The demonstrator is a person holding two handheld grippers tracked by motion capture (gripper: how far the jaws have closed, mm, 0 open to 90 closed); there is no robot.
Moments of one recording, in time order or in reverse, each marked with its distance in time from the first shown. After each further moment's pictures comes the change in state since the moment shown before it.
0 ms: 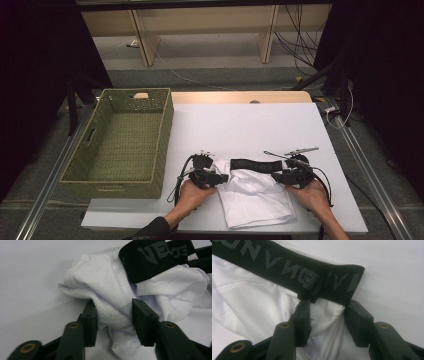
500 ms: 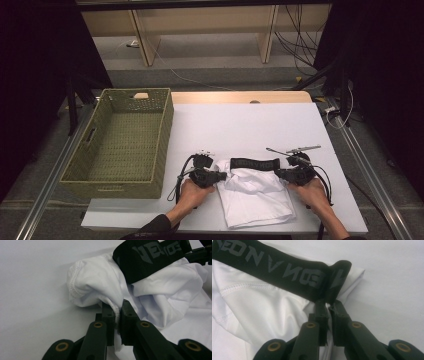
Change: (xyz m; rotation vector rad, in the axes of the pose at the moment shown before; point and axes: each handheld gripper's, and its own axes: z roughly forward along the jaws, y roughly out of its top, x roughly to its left) left arm 0.006 0.001 0.005 -0.018 -0.053 0.014; right arm -0.008 0.003 0.002 -0.014 0.036 0.028
